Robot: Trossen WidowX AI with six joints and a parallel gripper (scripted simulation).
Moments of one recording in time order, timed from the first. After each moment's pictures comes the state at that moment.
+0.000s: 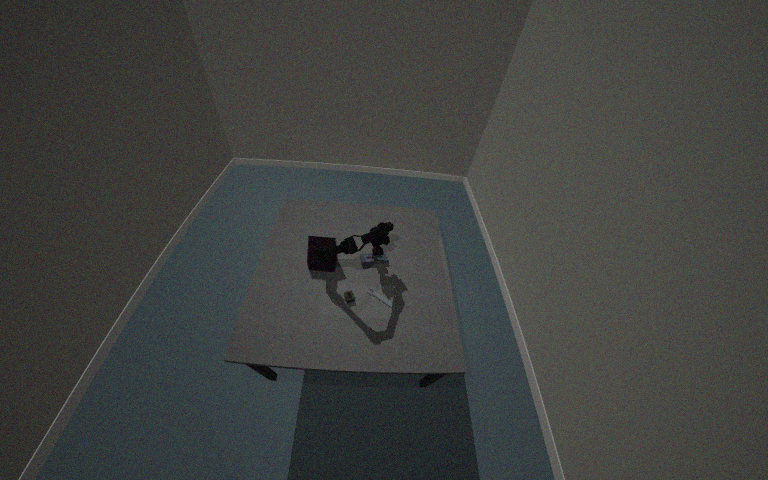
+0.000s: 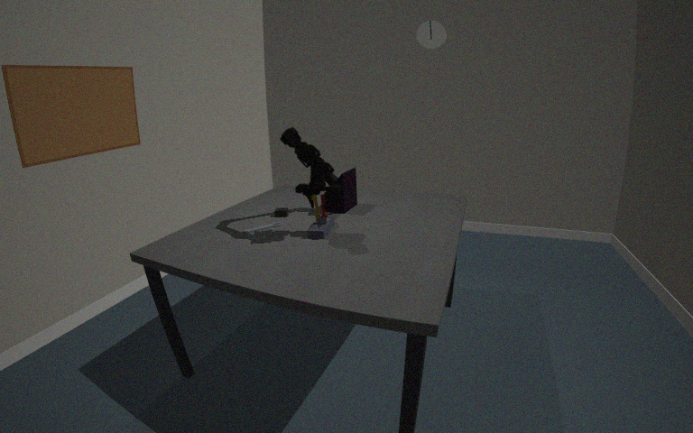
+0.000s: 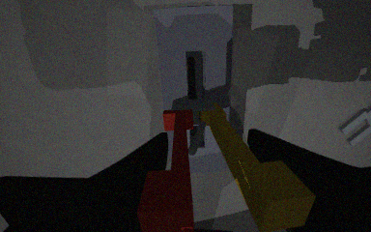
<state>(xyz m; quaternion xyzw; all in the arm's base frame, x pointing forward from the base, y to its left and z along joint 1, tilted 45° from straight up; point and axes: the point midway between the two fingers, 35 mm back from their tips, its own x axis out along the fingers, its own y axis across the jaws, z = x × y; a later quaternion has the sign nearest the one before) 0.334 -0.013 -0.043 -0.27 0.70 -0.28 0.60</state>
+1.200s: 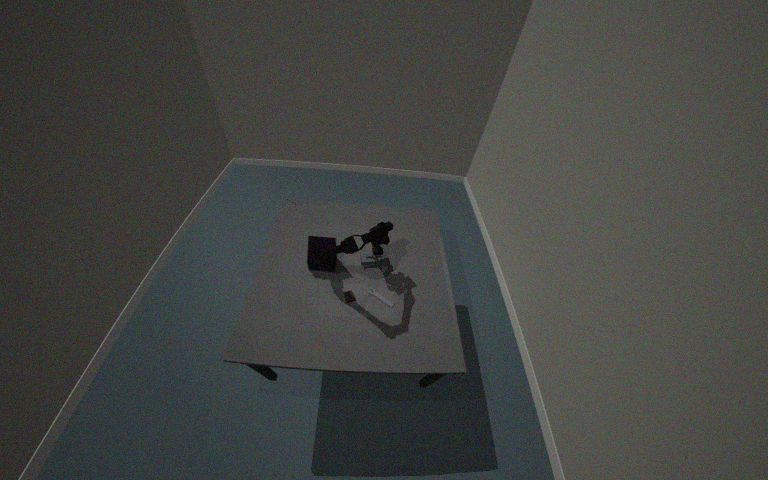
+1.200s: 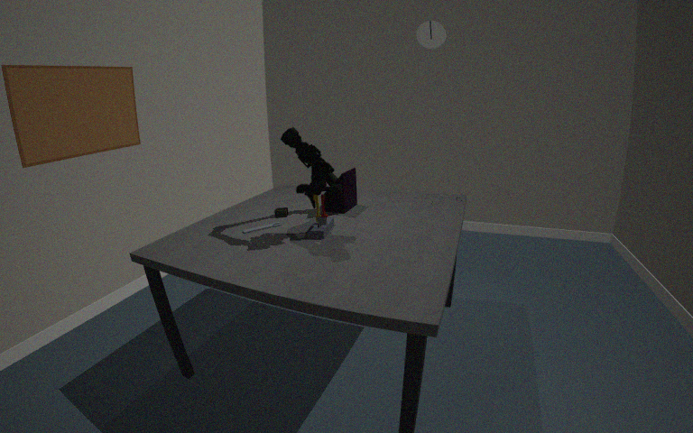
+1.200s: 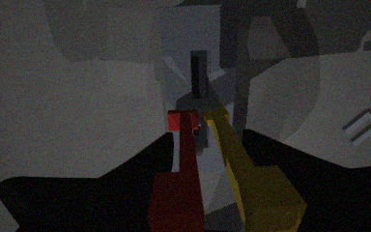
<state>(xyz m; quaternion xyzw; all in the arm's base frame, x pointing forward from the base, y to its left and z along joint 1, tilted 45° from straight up) 0.334 -0.011 -0.046 -0.27 0.70 -0.28 0.60</state>
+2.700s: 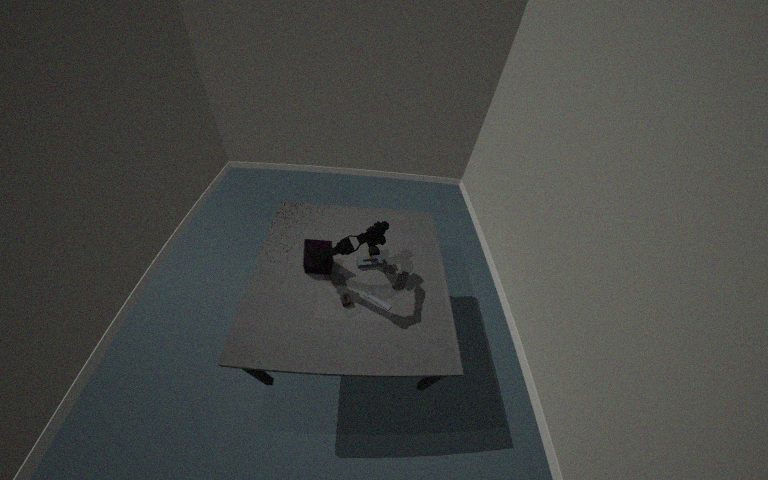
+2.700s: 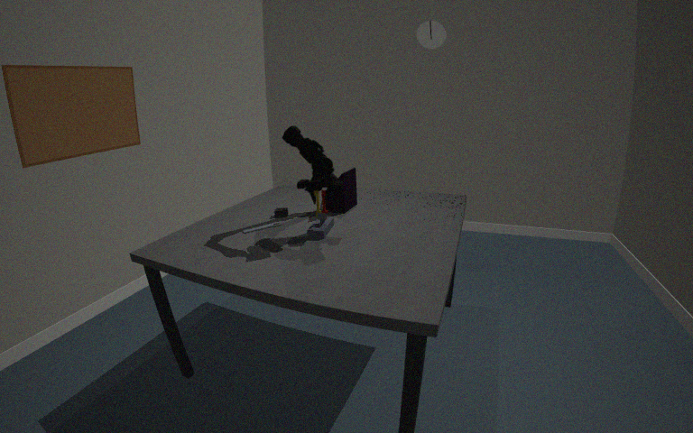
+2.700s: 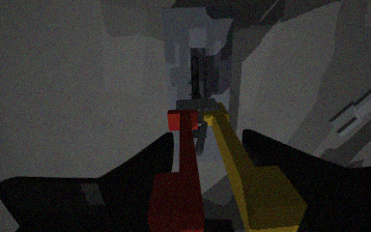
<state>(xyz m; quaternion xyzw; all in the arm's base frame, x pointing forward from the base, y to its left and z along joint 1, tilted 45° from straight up) 0.335 0.004 -0.035 -0.27 0.70 -0.28 0.60</state>
